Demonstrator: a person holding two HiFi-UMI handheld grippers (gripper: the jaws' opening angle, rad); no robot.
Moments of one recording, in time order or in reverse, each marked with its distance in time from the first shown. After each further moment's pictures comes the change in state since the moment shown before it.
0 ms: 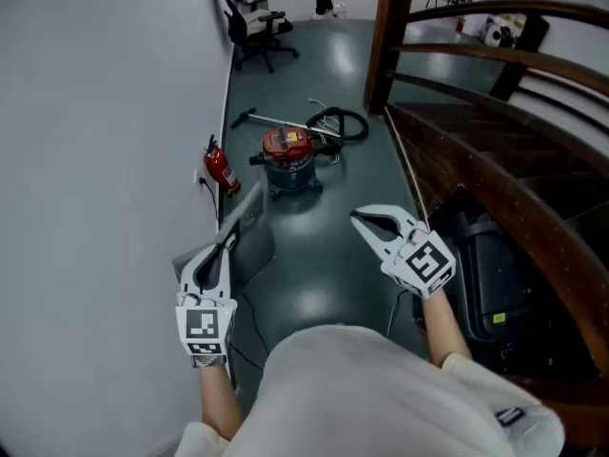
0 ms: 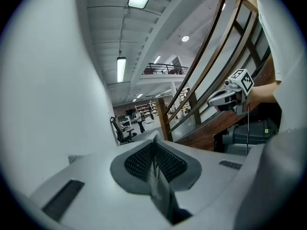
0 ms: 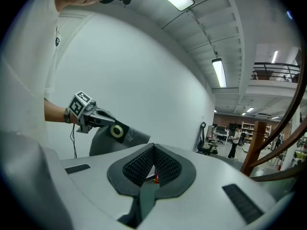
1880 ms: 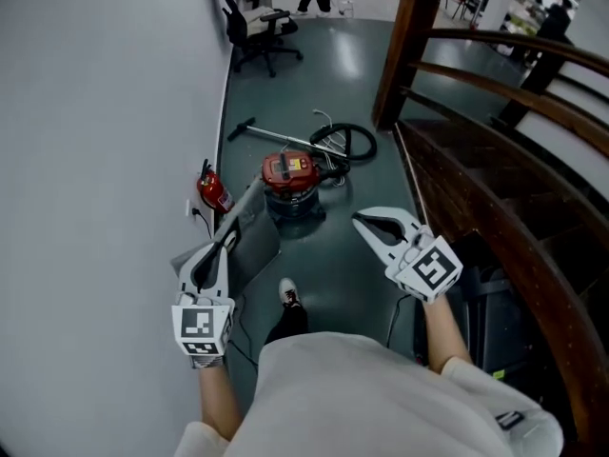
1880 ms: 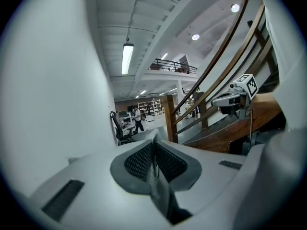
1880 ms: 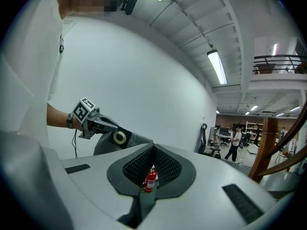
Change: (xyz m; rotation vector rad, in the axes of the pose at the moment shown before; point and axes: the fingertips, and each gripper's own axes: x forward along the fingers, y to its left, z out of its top) left arm 0.221 0.088 0.011 -0.086 0.019 -0.001; right arm 0.142 -0.181 -0.012 0.024 -0.068 0.027
